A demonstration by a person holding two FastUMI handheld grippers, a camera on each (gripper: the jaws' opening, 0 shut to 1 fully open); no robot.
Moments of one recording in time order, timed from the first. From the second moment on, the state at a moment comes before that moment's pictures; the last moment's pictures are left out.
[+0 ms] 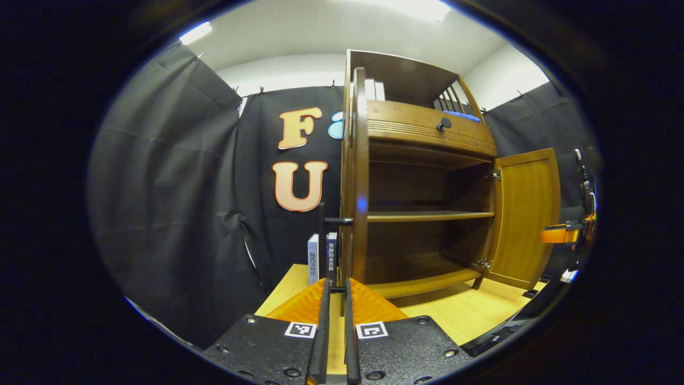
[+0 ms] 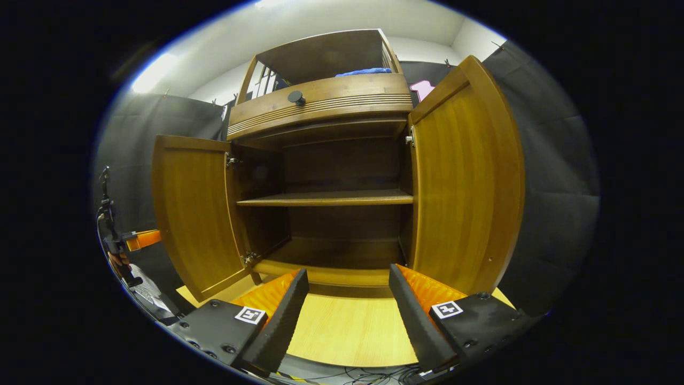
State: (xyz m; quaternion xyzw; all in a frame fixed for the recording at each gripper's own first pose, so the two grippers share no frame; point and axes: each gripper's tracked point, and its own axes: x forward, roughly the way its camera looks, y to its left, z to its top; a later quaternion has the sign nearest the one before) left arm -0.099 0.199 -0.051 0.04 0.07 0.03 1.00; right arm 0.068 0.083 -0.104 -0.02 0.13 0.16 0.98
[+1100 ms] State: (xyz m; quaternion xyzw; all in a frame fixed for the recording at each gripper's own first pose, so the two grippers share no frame) left arm -0.020 0.025 -0.059 -0.07 0.05 0.02 1.00; right arm 0.062 0.034 -0.083 -0.01 0.08 0.09 0.99
